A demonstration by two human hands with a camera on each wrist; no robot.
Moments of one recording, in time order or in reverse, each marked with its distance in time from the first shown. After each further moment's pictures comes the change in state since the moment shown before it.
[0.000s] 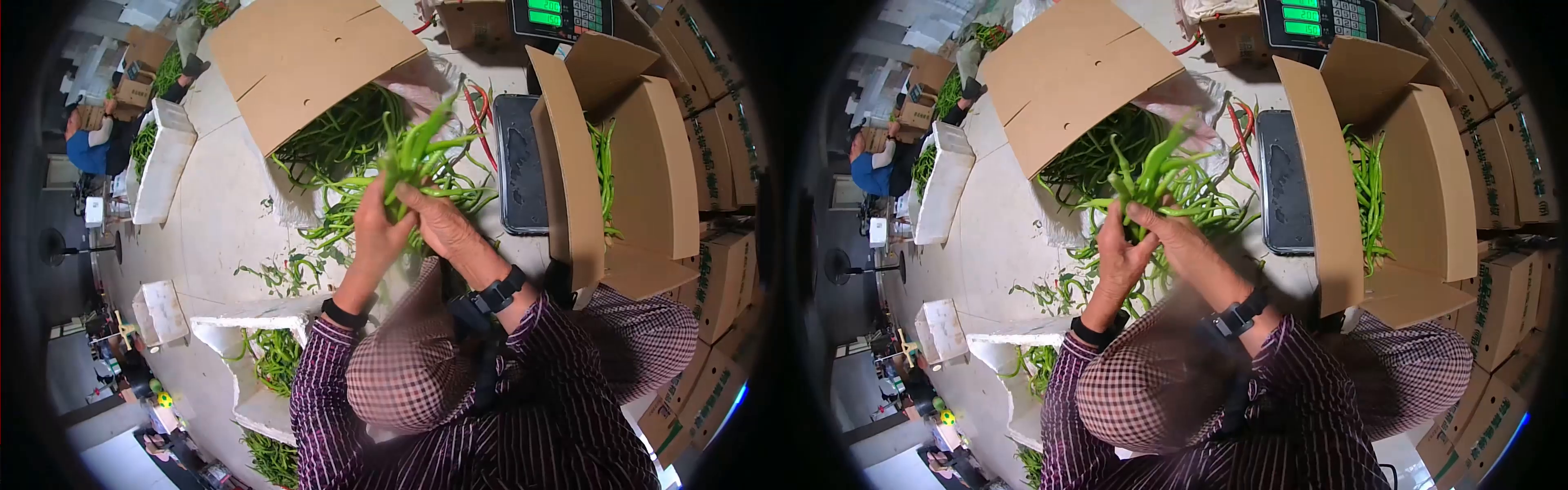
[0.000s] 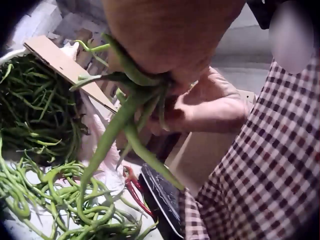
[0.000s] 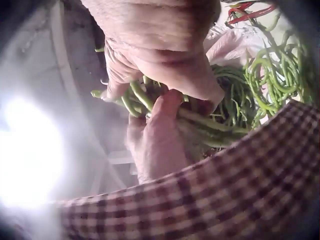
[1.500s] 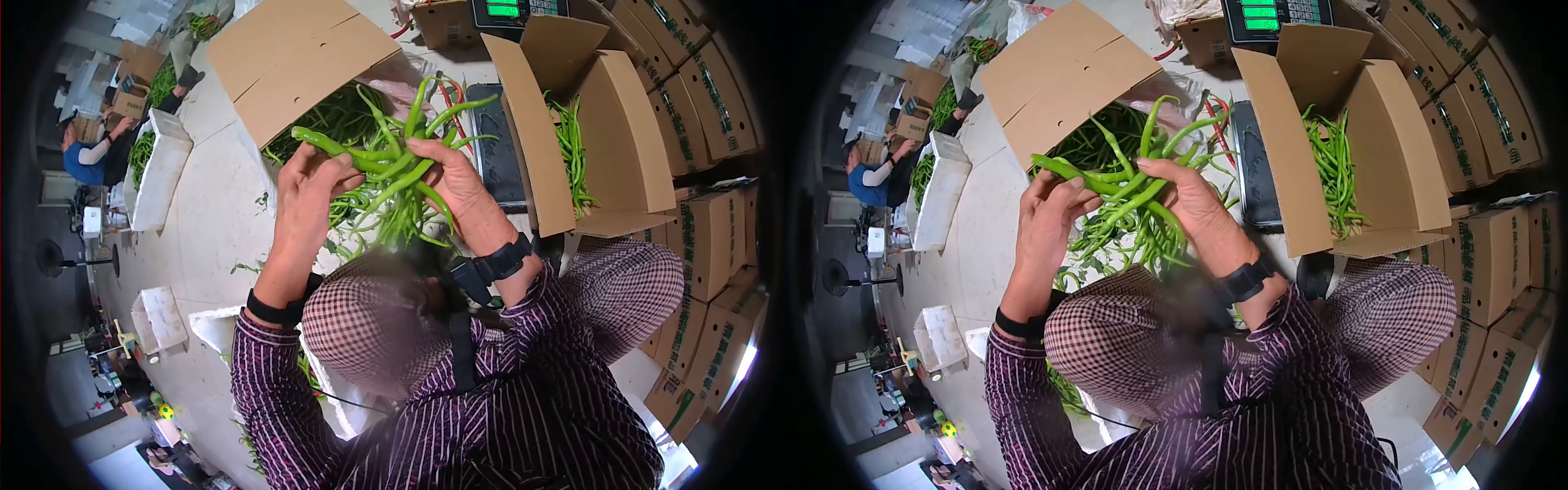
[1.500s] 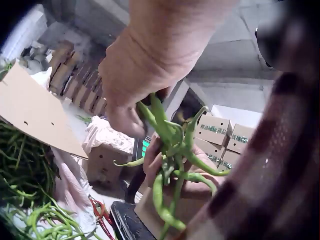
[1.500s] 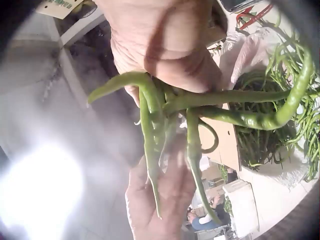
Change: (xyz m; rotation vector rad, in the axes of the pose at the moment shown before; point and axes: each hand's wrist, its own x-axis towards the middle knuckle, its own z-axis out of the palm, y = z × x) left_hand 0.018 0.107 -0.088 -0.707 -0.093 -0.437; right_hand -0.052 -0.076 0.024 0.296 -0.042 0.060
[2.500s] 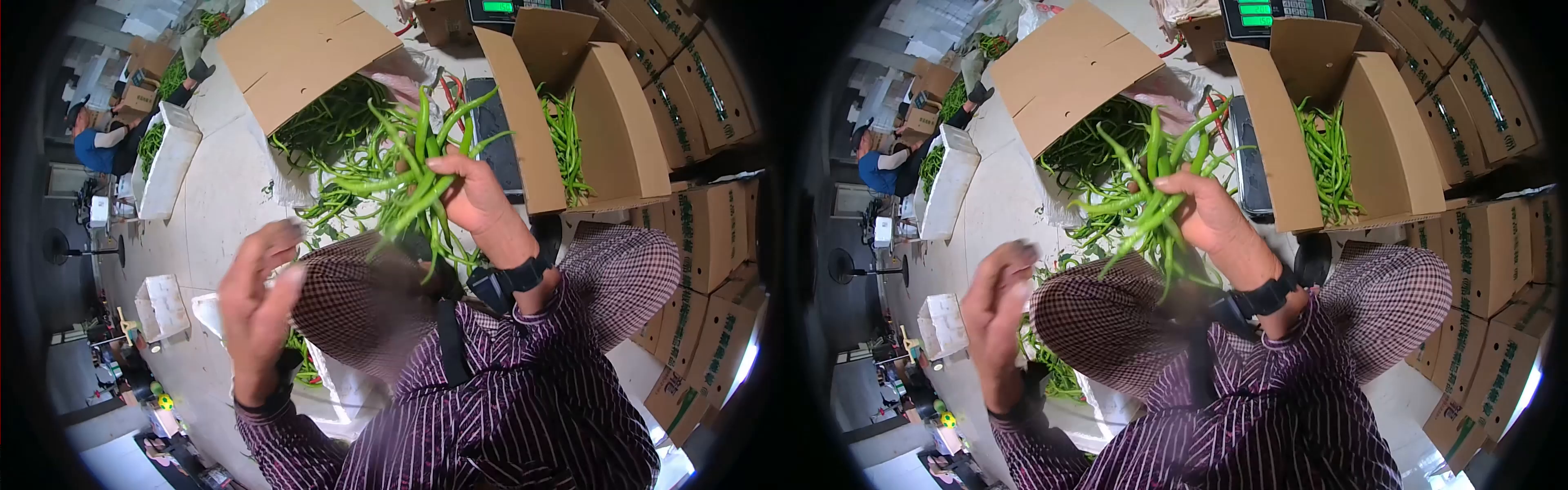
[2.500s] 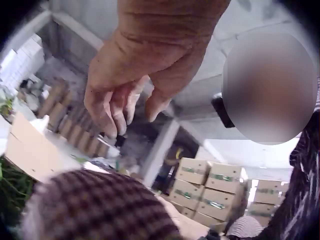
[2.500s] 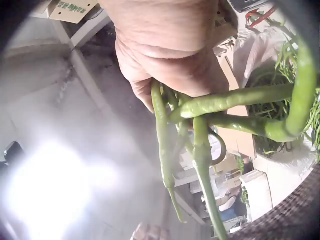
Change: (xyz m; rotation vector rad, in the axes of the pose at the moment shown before) left_hand -0.149 0.072 0.002 0.606 0.117 0.155; right_hand -0.055 -0.007 0.008 0.042 -0.056 0.035
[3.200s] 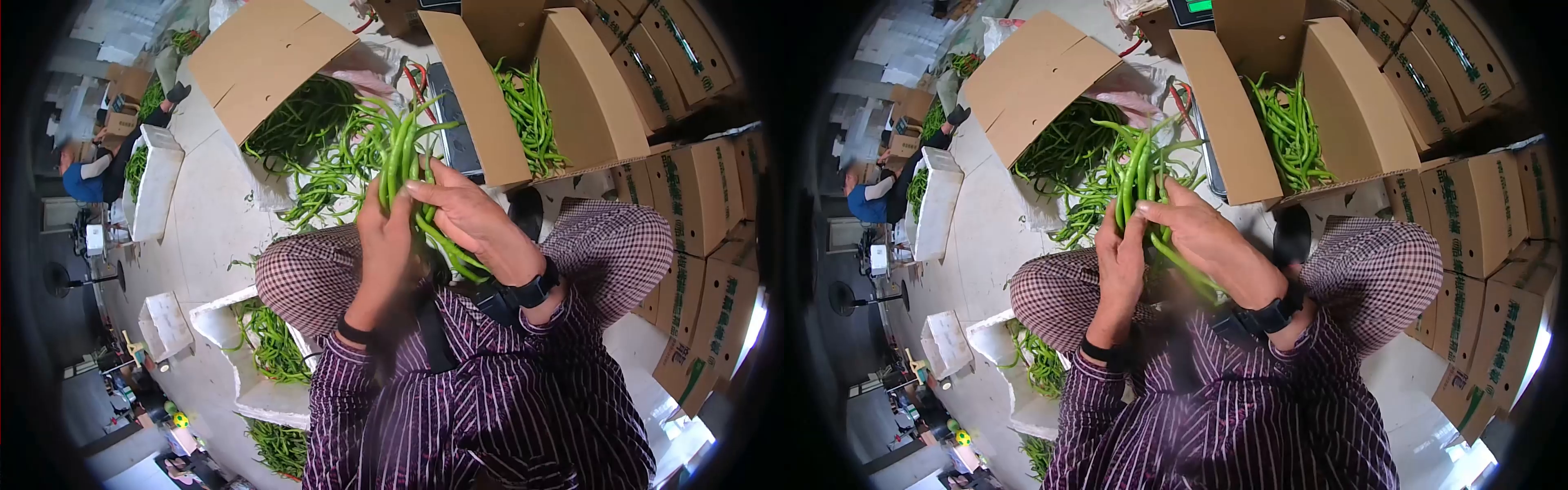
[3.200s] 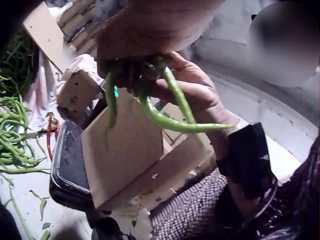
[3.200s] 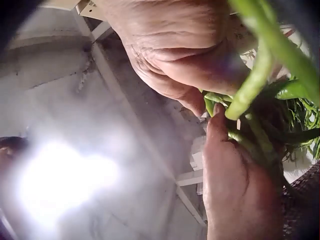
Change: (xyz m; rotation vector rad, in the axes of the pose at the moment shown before) left_hand 0.028 -0.048 0.189 -0.463 -0.062 -0.141; right_hand -0.067 -0.006 -0.006 -0.372 0.167 -0.039
